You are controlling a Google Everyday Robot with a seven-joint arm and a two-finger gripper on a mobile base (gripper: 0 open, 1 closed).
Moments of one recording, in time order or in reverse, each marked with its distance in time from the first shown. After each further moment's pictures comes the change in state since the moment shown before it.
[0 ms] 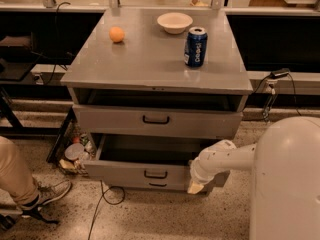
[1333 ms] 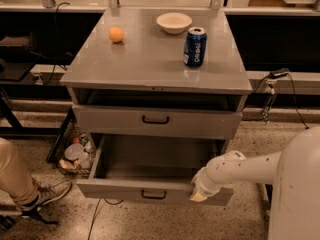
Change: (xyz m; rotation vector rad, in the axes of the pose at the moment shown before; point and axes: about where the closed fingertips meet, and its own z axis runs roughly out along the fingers) arm 0.008 0.043 -0.014 -0.037 -0.034 0.091
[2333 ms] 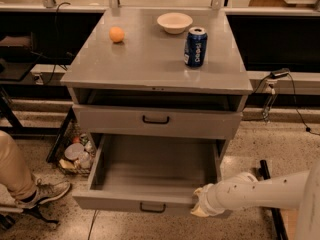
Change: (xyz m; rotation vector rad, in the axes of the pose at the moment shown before) arm 0.008 0.066 -0.003 0.011 -0.086 0.104
